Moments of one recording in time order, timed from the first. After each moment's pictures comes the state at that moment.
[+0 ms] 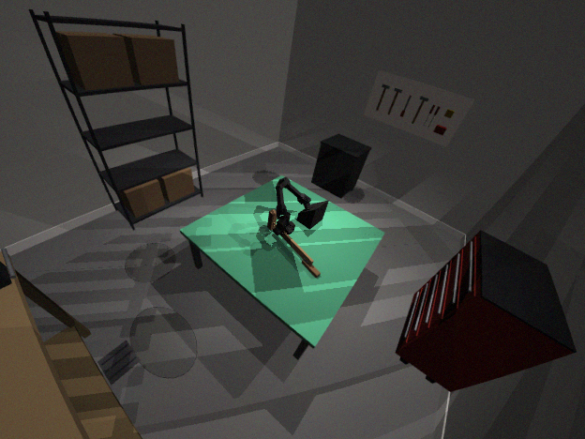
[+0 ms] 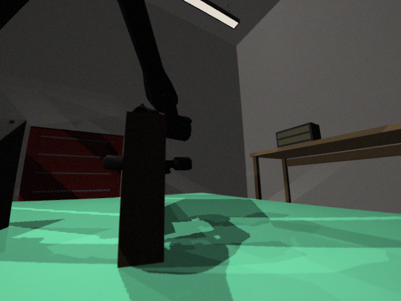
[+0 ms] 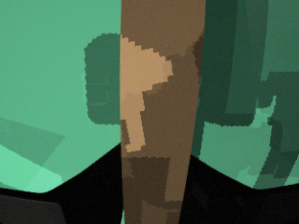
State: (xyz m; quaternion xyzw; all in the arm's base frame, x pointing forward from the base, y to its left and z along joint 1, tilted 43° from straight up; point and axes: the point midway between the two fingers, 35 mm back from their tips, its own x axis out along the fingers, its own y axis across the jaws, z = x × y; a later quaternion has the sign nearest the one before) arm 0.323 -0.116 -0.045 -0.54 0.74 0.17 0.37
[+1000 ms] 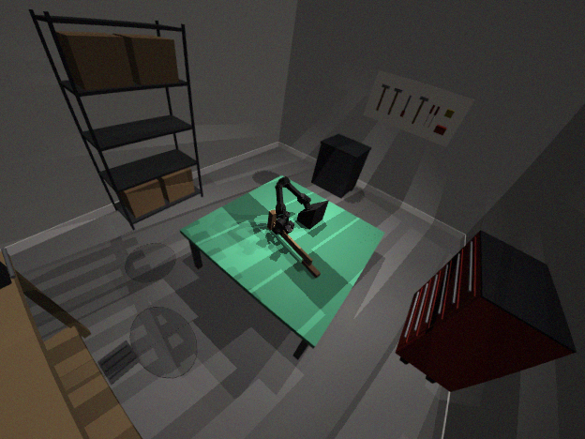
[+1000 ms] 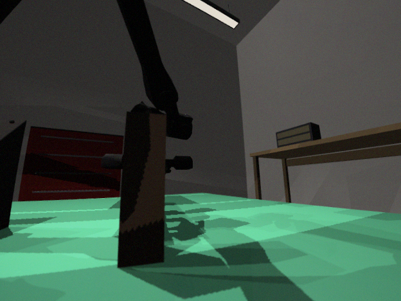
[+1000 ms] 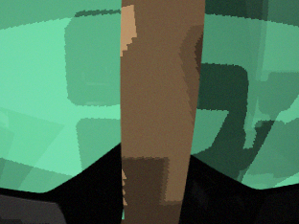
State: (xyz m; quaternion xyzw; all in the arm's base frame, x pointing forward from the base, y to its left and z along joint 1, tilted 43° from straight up) arm 0.320 -0.121 -0.039 -0.54 0.74 0.17 0.37
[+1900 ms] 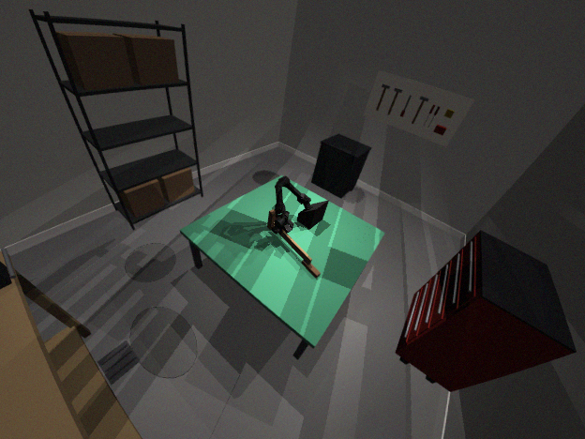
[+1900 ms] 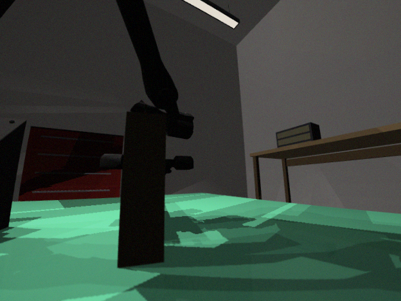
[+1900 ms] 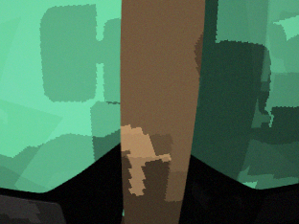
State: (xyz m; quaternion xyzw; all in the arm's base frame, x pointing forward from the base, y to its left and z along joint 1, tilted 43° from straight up) arm 0.317 -0.127 -0.034 -0.54 0.74 0.17 0.37
